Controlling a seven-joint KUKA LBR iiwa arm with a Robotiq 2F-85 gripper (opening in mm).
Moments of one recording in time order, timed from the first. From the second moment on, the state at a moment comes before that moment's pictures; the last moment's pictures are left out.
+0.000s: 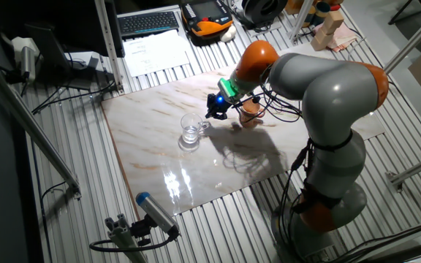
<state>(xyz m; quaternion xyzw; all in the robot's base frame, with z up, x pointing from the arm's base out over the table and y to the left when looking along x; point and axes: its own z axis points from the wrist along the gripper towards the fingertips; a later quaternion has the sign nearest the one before) 0.531 0.205 0.116 -0.59 -0.77 -0.20 0.15</state>
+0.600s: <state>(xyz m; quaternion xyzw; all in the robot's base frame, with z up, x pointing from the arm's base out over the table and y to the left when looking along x) 0.528 0.206 0.131 -0.52 -0.81 -0.18 0.19</state>
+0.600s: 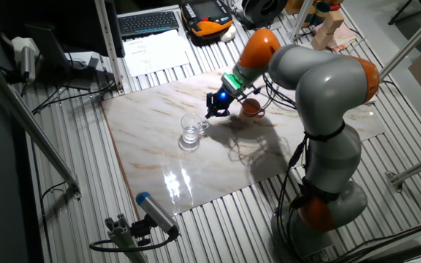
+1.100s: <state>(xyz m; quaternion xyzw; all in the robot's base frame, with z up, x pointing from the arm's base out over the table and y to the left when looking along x) 0.526 0.207 0.135 -0.51 -0.82 -0.17 0.20</state>
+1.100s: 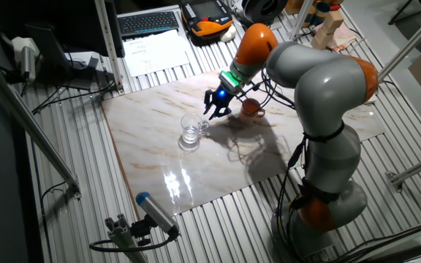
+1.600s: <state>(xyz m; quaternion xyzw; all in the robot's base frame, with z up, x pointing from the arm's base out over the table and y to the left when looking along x) 0.525 0.207 0.134 -0.49 -0.83 -0.18 0.21</state>
